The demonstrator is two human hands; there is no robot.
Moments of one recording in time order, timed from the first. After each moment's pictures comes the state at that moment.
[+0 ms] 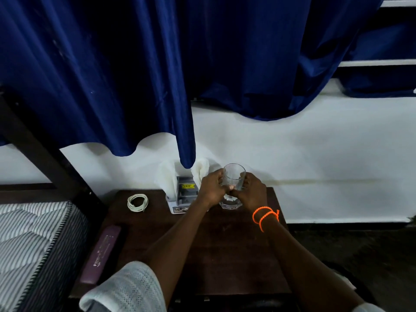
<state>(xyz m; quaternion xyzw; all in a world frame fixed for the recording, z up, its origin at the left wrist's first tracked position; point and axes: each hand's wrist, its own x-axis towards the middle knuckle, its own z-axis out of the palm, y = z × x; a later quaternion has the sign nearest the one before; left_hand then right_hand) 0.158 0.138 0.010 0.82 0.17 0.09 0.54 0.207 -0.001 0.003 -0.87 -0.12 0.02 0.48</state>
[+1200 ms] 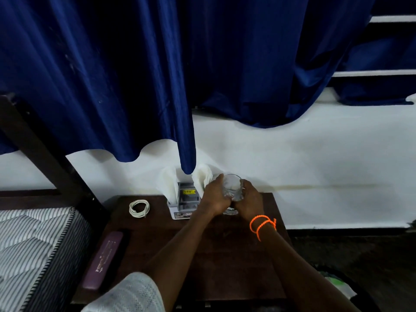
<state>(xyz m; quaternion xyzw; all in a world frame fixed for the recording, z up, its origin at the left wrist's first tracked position) 0.141 0.126 0.027 0.90 0.15 0.06 0.40 0.191 0.002 0.000 -0.85 -0.14 0.02 0.50</state>
